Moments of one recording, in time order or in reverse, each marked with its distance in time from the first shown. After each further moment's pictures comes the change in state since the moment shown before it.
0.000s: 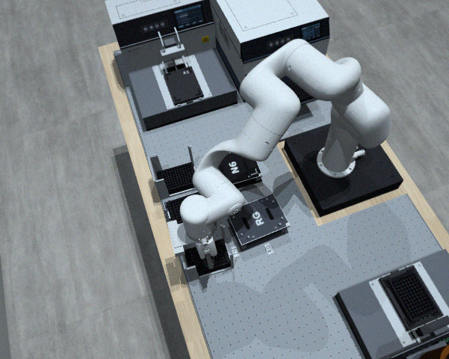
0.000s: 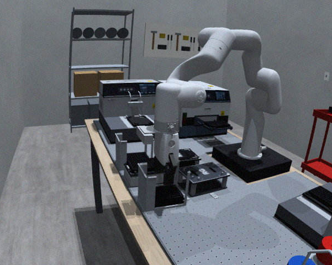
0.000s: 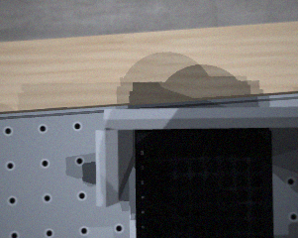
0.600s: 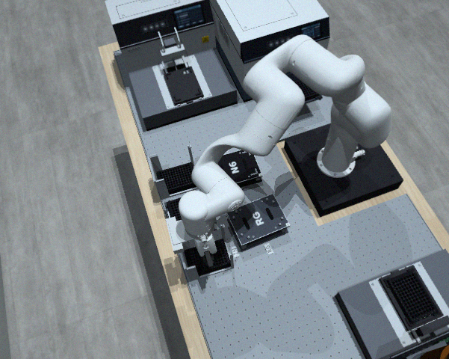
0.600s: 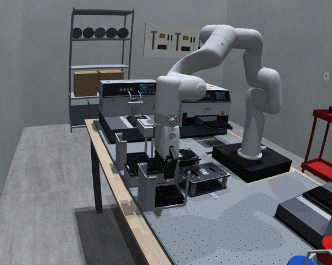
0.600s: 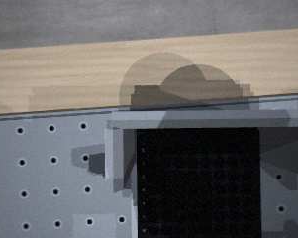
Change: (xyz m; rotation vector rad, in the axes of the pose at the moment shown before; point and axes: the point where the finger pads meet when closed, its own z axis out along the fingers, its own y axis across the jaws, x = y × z) arm 0.000 0.000 -0.021 0.000 0.000 0.000
